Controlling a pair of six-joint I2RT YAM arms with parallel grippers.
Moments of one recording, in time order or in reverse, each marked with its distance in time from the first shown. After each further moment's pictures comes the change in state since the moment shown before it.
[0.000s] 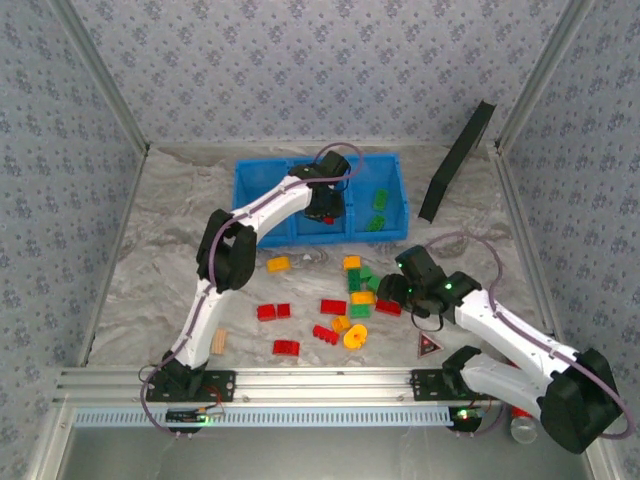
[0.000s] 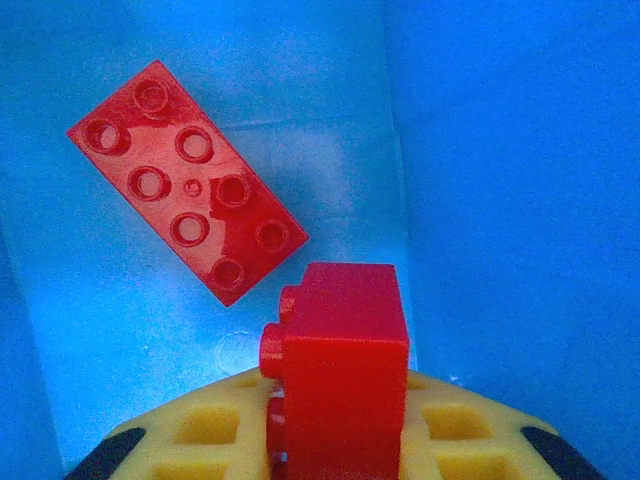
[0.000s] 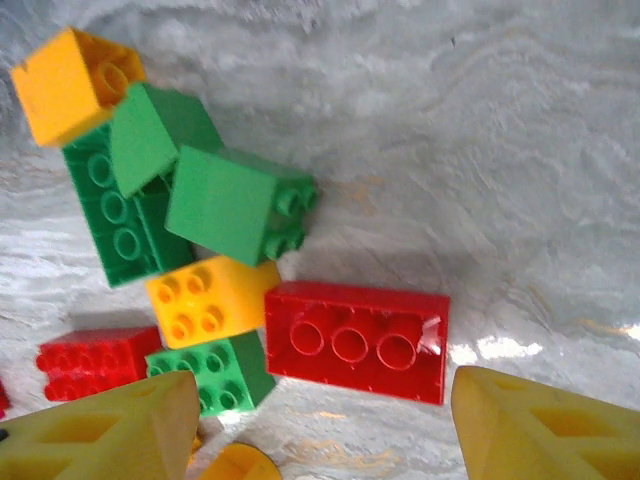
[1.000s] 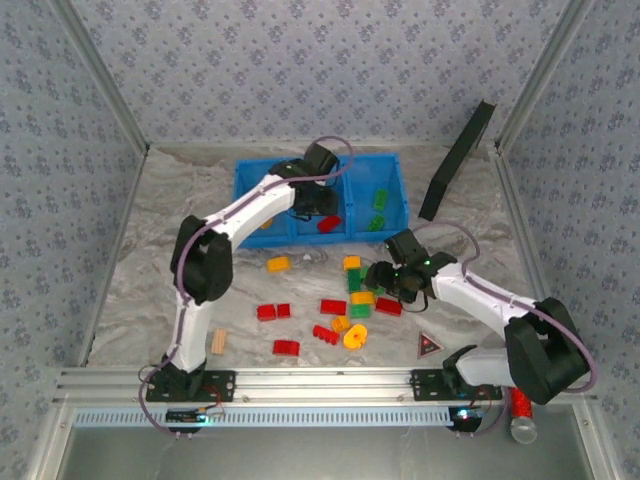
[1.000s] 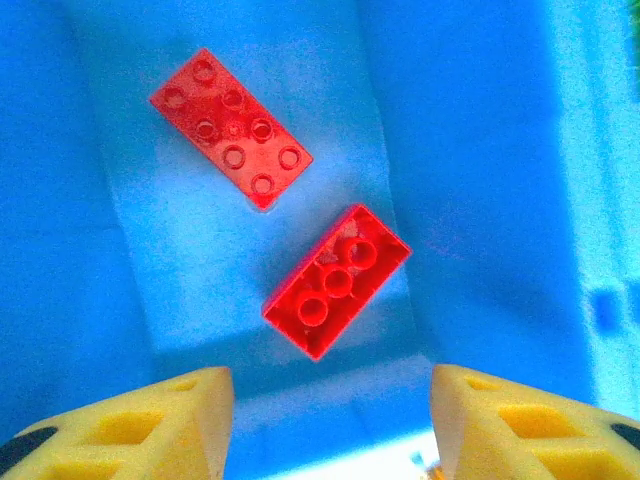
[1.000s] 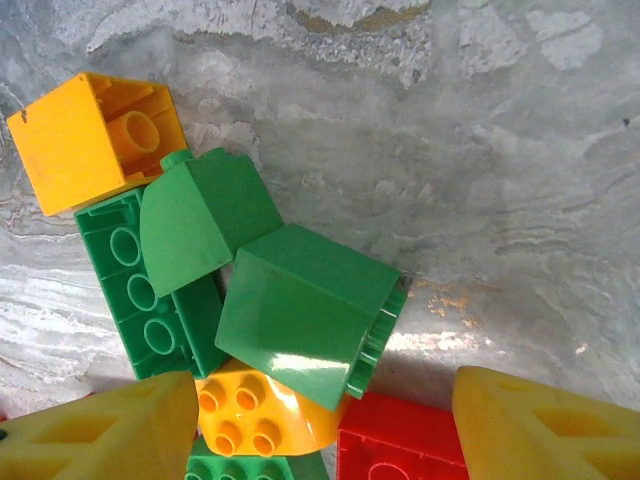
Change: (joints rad) left arm 0.006 -0.281 -0.213 0.021 0.022 0.077; right arm -0.056 0.305 0.072 0.180 -0.112 -0.081
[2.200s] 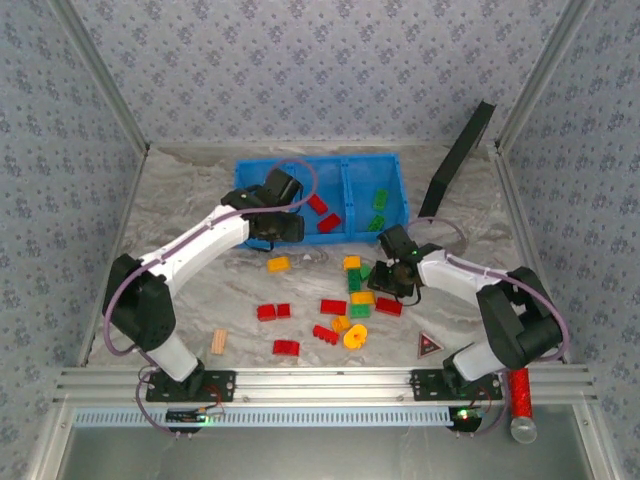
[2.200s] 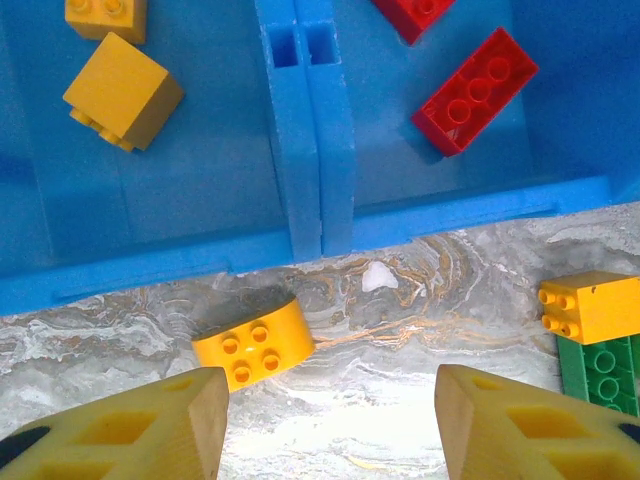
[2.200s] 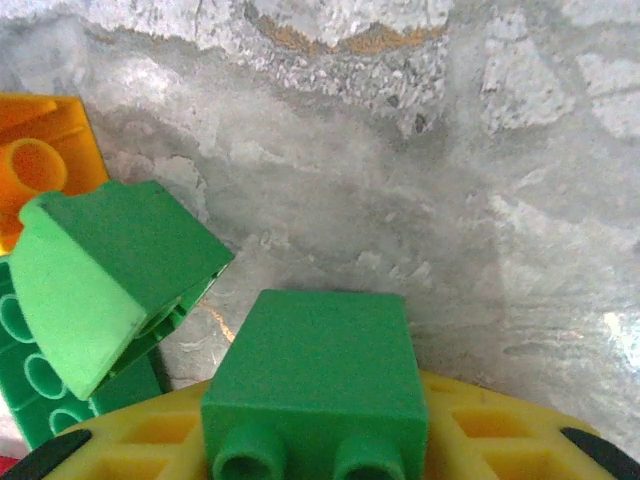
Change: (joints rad) left arm 0.013 -0.423 -0.480 0.013 -0.068 0.002; right arm -0.027 0.186 0.061 0.017 0.010 -0.127
